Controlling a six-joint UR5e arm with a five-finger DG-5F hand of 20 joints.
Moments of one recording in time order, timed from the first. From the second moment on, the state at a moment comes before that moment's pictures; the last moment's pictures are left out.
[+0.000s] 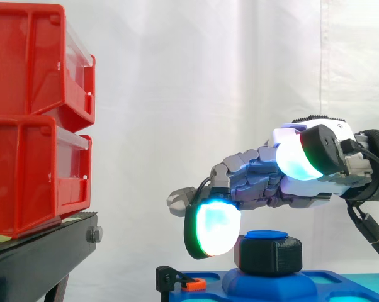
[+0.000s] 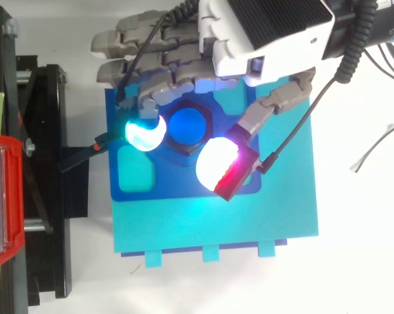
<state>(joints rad) -0.12 -2.32 -1.18 -2.70 -2.04 -1.01</state>
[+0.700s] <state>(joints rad) -0.16 -2.32 -1.18 -2.68 -2.09 -1.02</state>
